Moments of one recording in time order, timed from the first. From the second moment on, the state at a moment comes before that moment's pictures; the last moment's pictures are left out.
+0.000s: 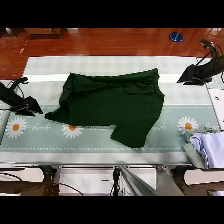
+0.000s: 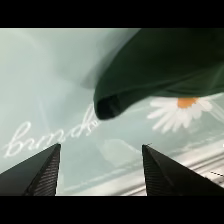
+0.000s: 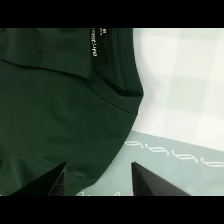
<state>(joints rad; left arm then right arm) 0.41 -1.56 1.24 1.28 -1.60 -1.10 -0.29 -1.58 1.60 -1.10 1.56 1.29</state>
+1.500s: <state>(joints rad) 0.25 -1.63 1.14 1.28 -1.46 -0.96 -0.30 -1.58 1.59 -1.07 1.59 1.29</state>
